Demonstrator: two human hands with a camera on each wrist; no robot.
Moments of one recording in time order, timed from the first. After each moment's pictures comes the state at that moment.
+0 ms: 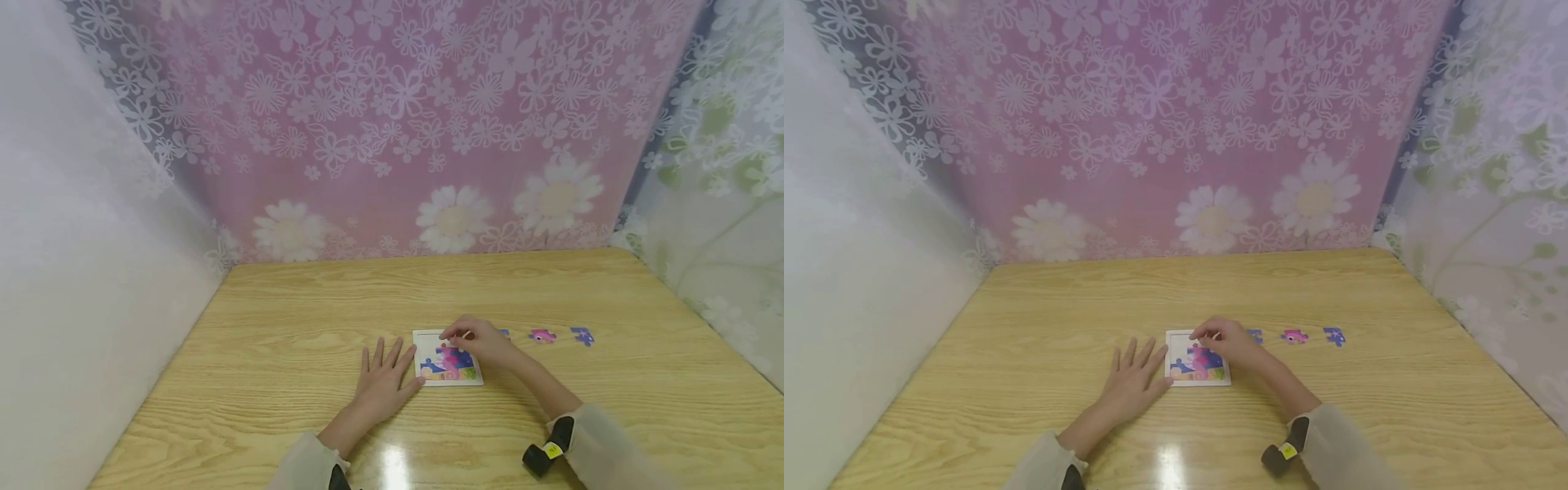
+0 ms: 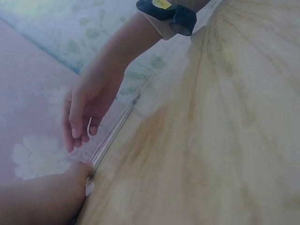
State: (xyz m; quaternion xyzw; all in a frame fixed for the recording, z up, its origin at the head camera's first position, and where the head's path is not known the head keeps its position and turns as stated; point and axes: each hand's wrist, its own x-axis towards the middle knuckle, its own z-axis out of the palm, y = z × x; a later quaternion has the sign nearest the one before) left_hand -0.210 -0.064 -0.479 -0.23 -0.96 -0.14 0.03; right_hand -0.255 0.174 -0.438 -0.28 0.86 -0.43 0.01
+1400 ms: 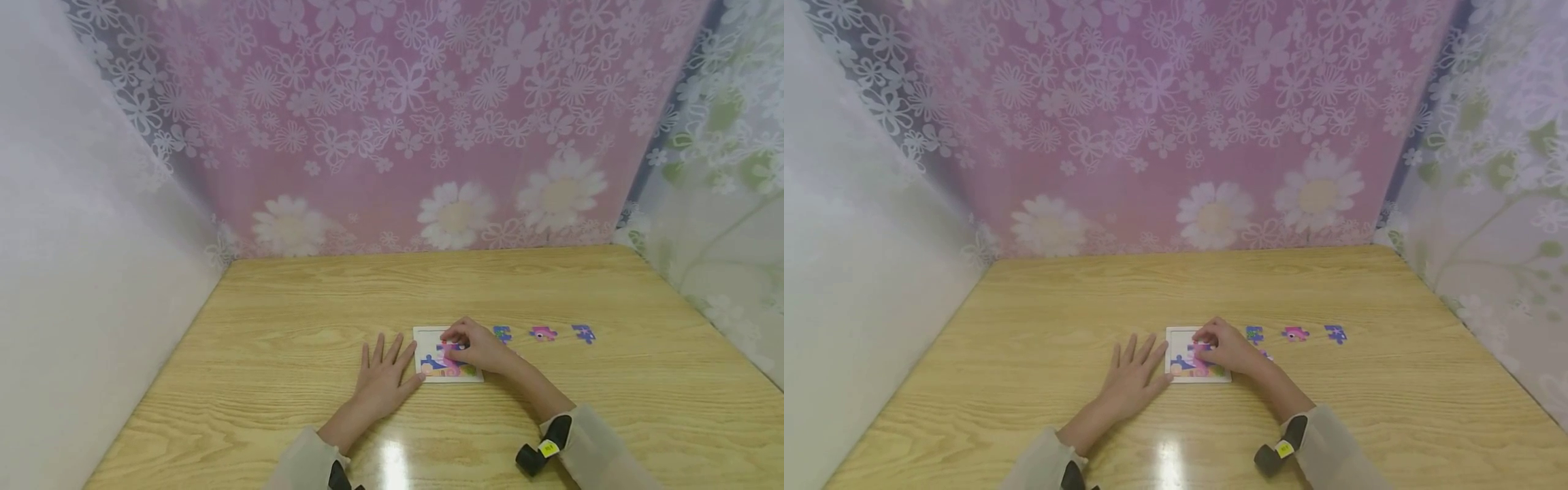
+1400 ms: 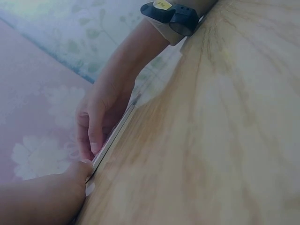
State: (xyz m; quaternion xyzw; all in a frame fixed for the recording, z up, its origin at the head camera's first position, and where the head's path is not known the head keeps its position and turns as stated) left_hand -0.208 -0.063 -0.476 -0.24 -0.96 -0.14 0.03; right_hand -0.255 0.171 -0.455 -0.25 0.88 -0.40 0.03
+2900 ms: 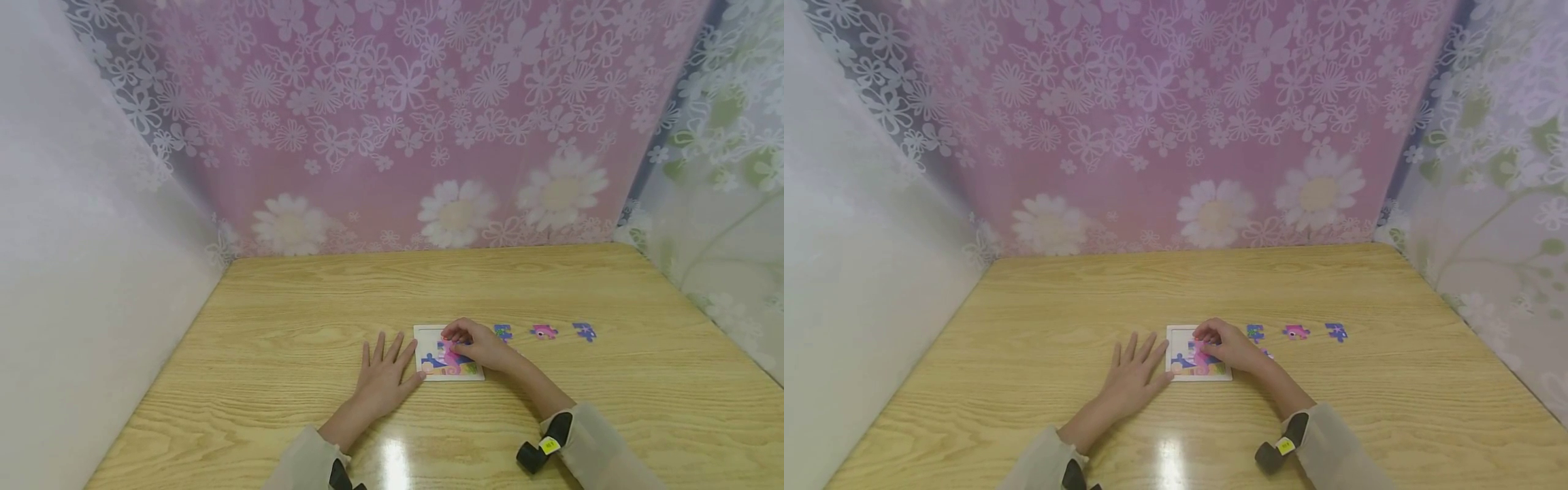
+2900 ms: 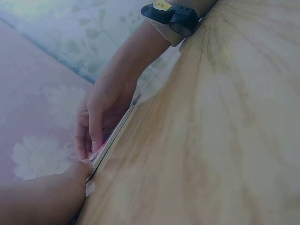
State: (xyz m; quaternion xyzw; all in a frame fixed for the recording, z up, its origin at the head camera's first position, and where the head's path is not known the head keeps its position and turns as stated) left_hand -0.210 -0.063 -0.479 -0.24 -0.96 -0.14 0.03; right_hand -0.233 0.161 -0.423 -0.26 0.85 -0.46 0.05
